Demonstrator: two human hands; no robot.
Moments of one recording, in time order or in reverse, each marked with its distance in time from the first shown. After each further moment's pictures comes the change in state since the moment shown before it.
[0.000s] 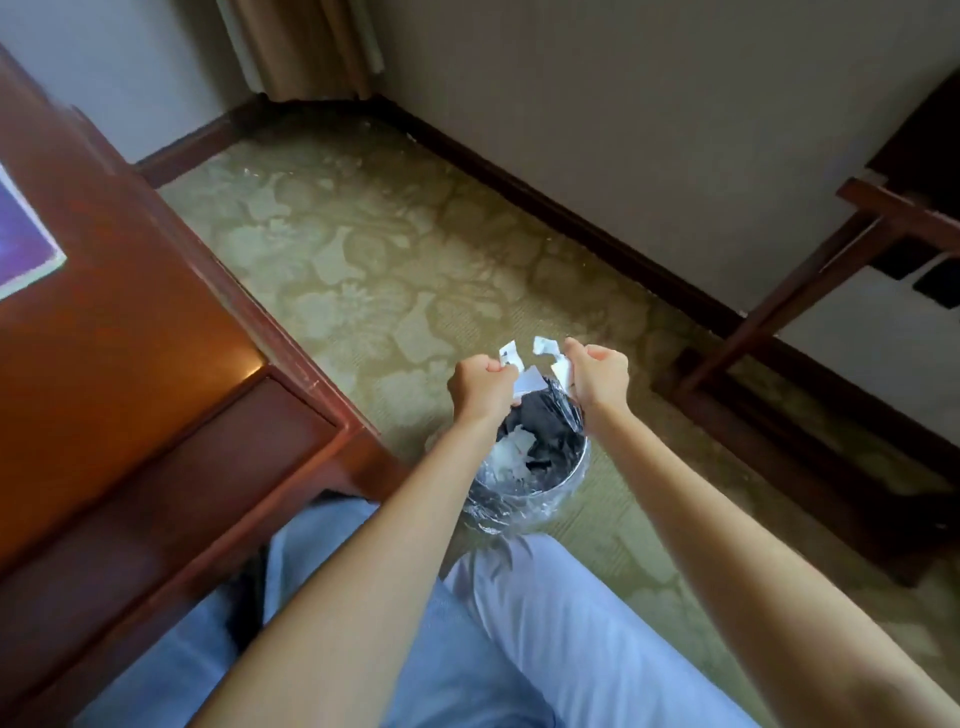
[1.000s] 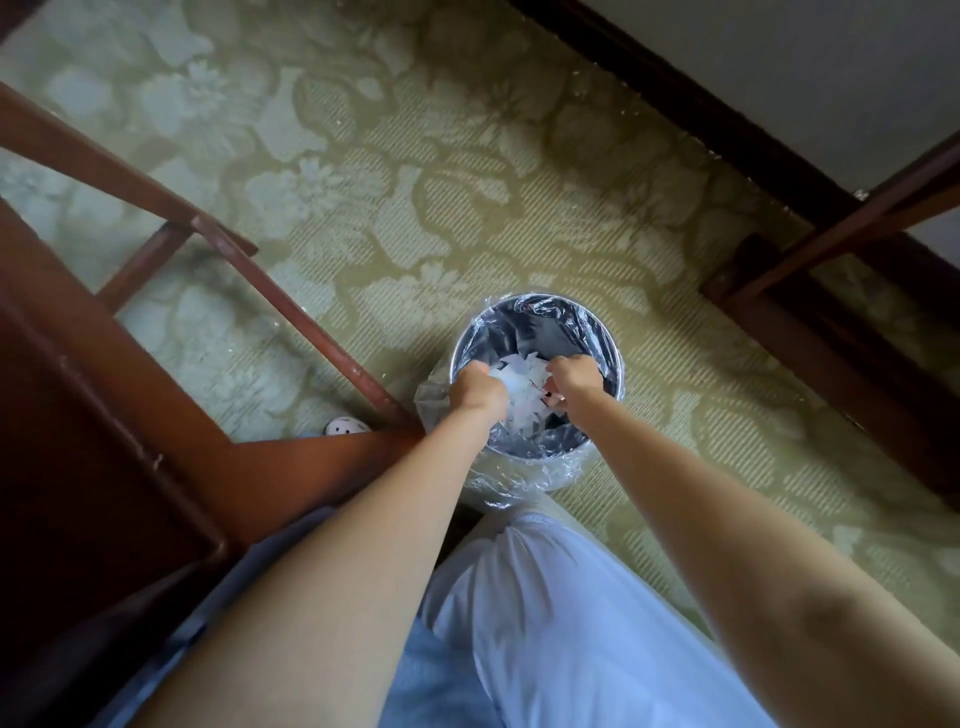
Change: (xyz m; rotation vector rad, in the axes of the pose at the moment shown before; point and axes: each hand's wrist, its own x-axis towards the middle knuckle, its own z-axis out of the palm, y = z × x) left_hand 0.114 -0.093 0.051 0.220 -0.167 -0.471; right_hand 0.099 0.128 0.084 -0.213 -0.263 0.565
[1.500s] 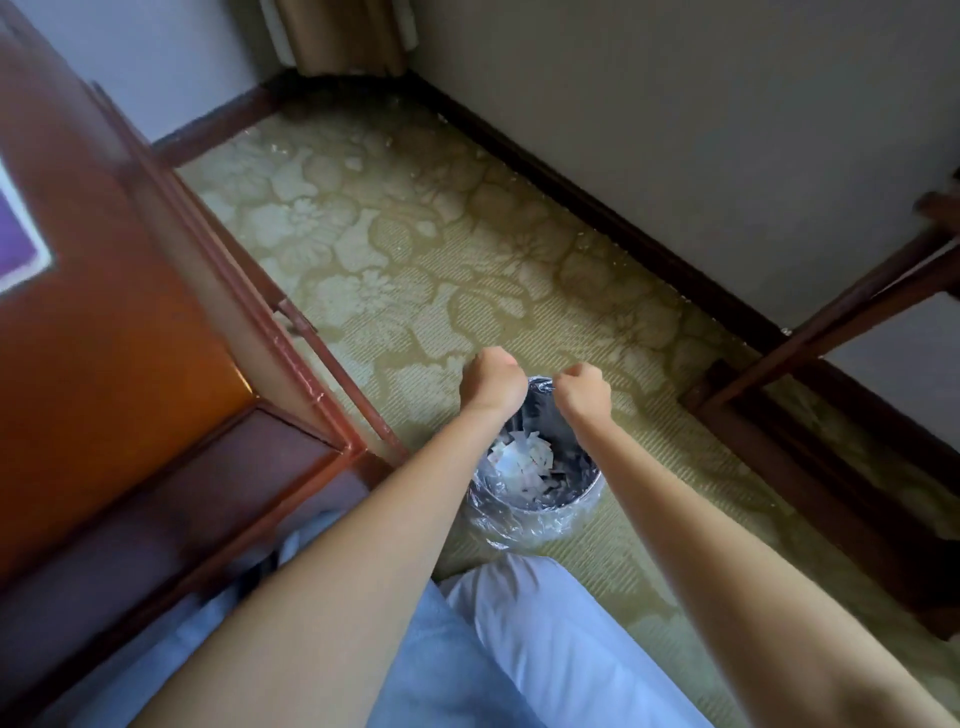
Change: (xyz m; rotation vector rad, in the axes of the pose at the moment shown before) left_hand -0.144 0.049 -0.056 0.142 0.200 0.444; right_hand -0.145 -0.053 -0.038 -0.208 0.154 -0.457
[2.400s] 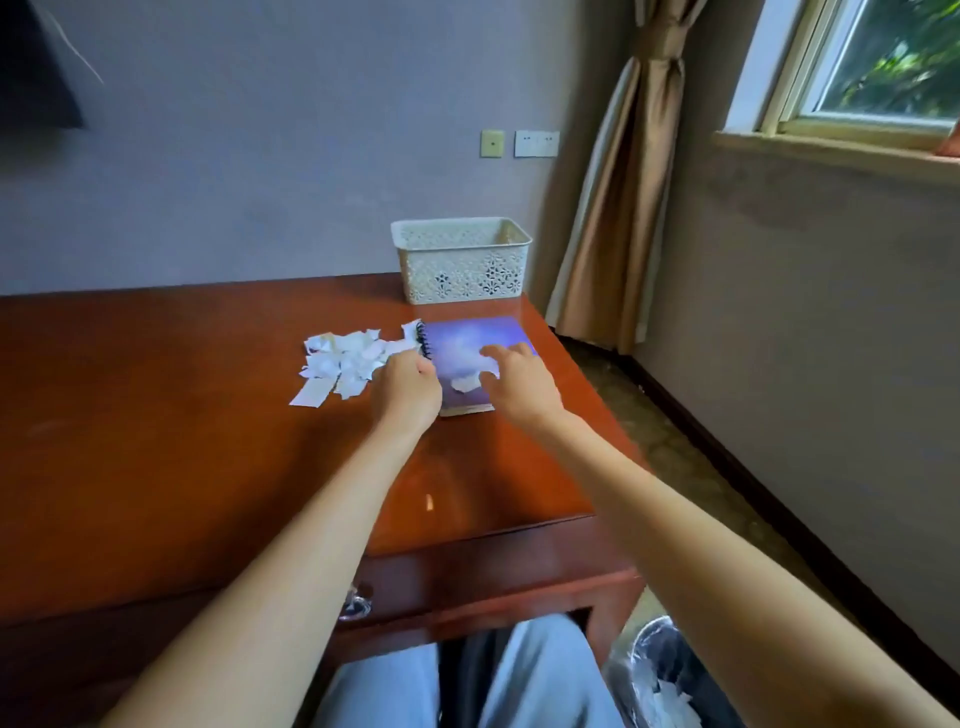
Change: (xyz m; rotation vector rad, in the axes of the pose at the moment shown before) left_hand -0.183 -0.131 -0.345 -0.271 0.922 0.142; right_hand -0.304 -0.251 0.144 -0.544 -0.152 -1.218
